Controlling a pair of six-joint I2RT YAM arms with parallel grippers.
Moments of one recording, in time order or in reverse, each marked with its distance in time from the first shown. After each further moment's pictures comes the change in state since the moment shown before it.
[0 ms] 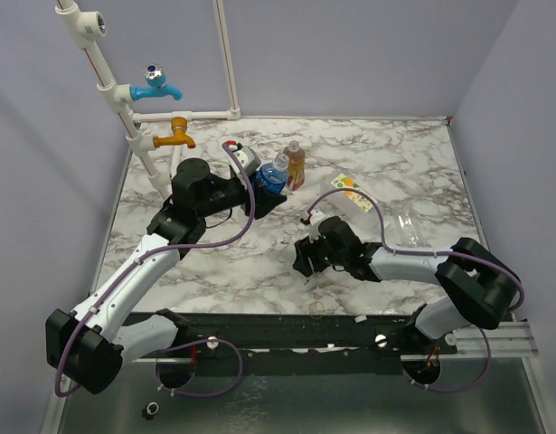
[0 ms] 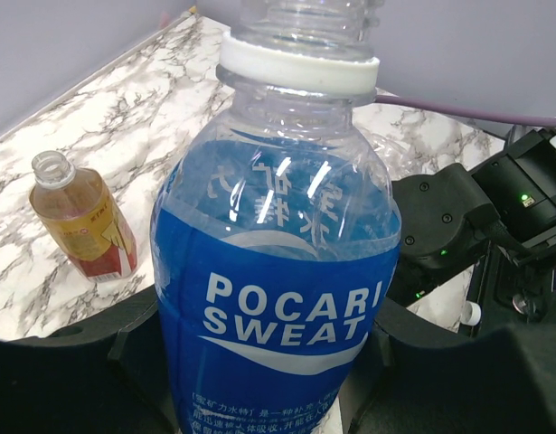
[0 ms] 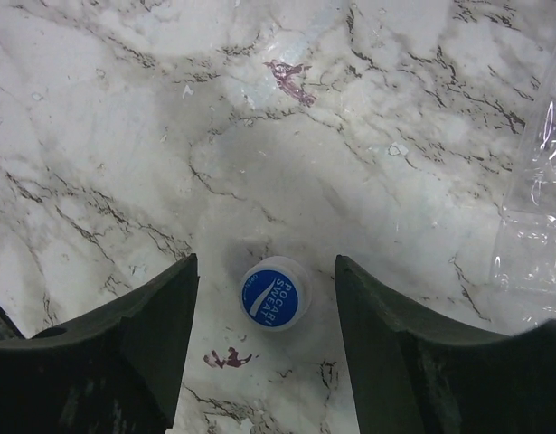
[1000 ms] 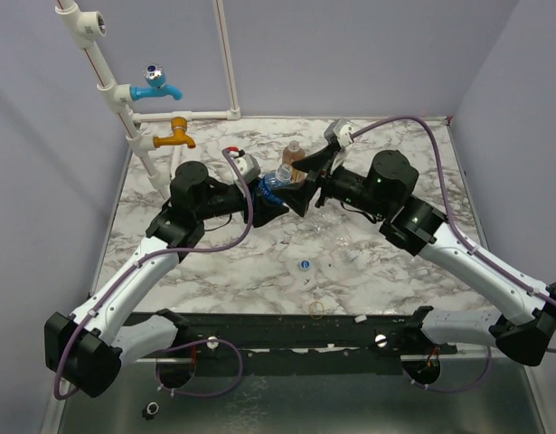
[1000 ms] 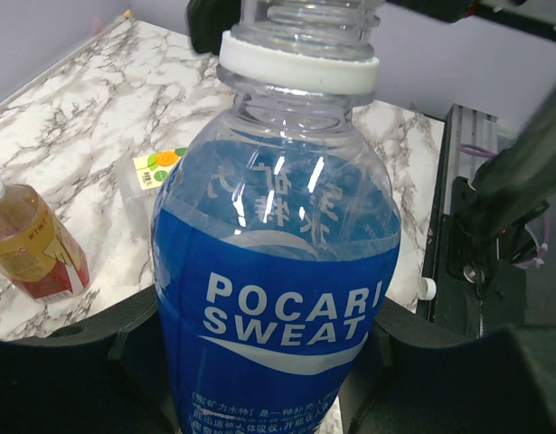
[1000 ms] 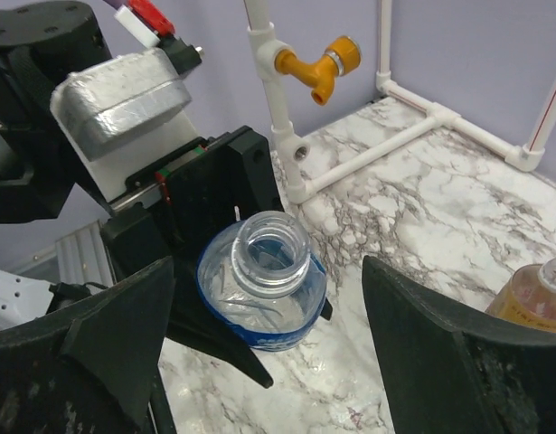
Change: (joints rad) left arm 0.000 -0.016 -0.024 0.016 0.133 -0.003; right arm 0.001 -0.318 0.644 -0.221 -0.137 -0.117
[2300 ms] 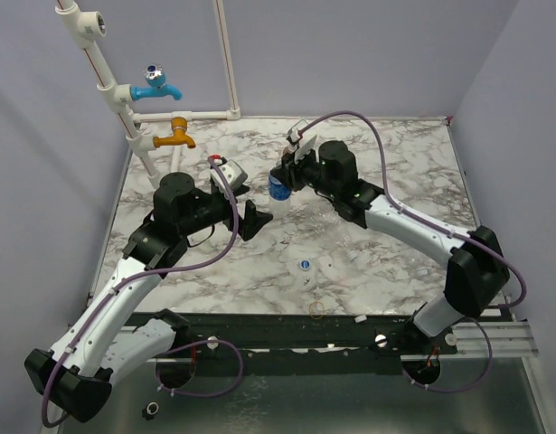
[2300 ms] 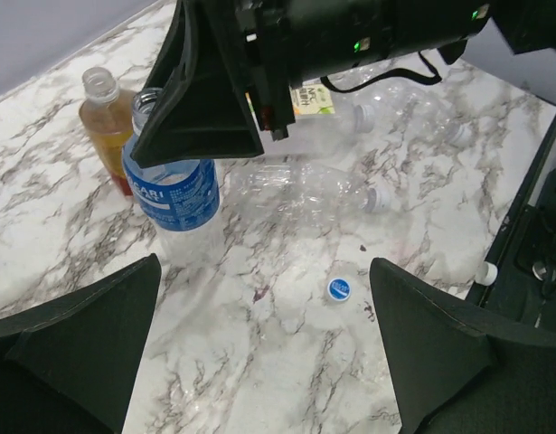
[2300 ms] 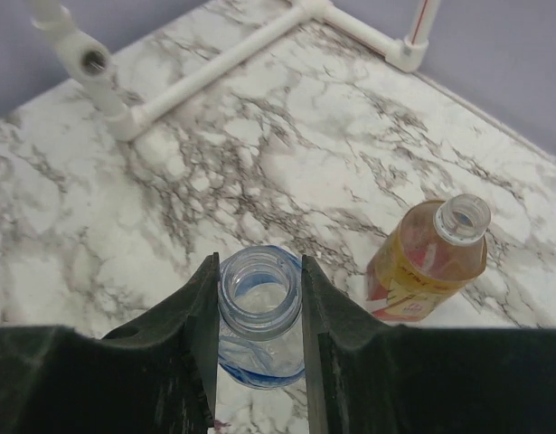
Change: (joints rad) left arm 0.000 -0.175 0.012 -0.296 -0.257 0.073; right arm -0.100 0.356 -0.006 0.153 0.126 -0.152
